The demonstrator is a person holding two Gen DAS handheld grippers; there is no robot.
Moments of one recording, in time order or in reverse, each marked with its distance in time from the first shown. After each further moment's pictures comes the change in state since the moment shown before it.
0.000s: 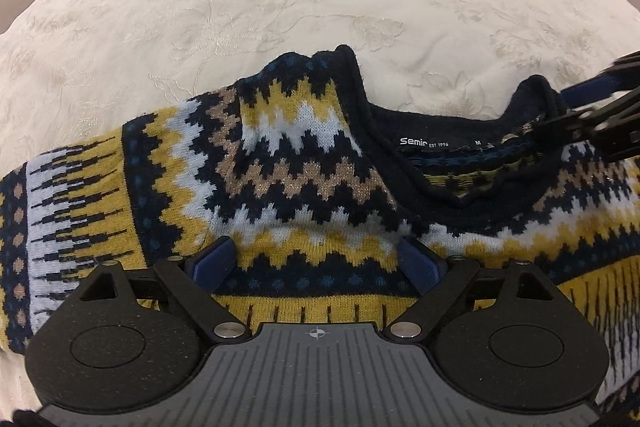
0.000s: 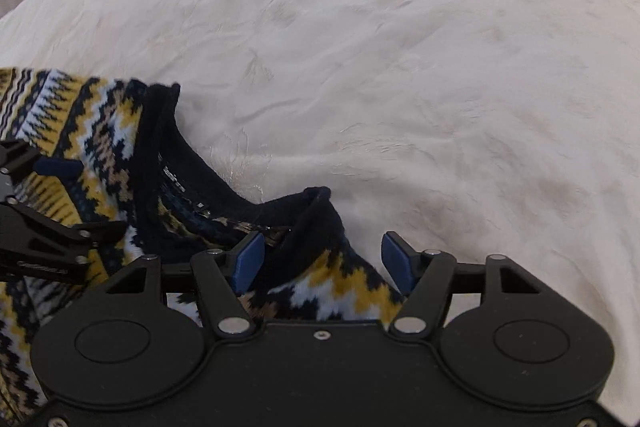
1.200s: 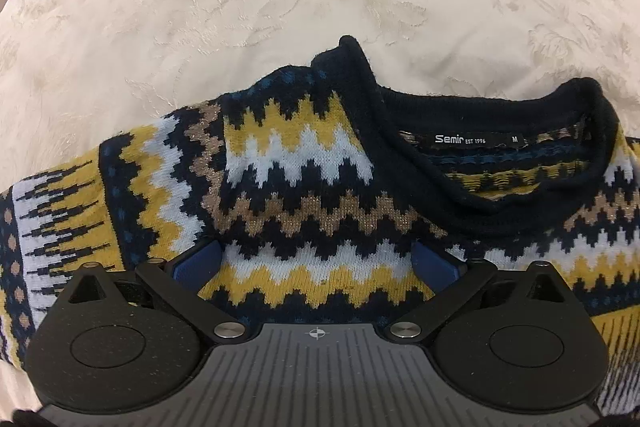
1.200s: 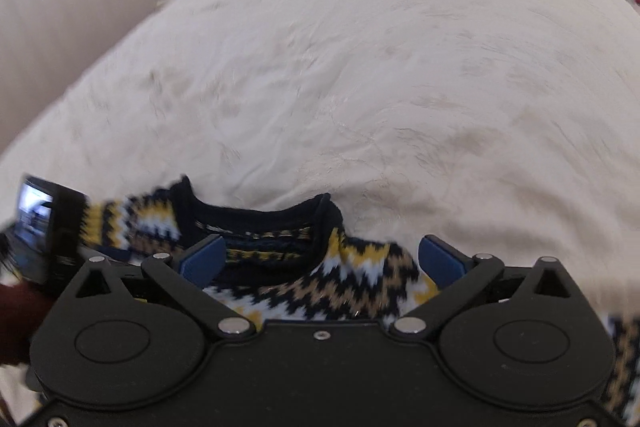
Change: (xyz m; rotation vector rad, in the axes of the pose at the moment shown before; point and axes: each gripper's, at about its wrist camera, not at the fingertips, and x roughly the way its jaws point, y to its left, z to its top) left arm 0.038 -0.010 0.055 -0.031 0.193 0.052; right arm -0.113 0.012 -0.052 0.490 -0.260 -0.062
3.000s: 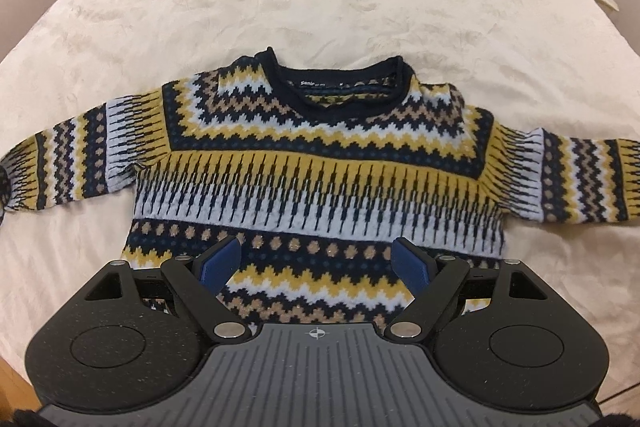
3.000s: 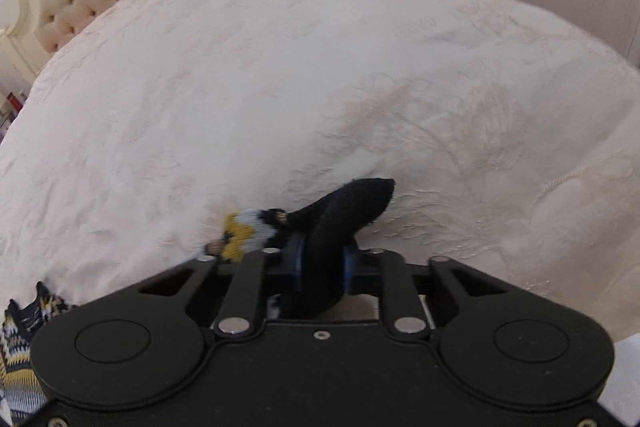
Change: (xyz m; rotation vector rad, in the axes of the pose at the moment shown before) left arm -0.199 -0.064 -0.124 -0.039 -0.086 -0.037; right arm -0.179 -0.331 -0.062 0.453 -0.076 -0.364
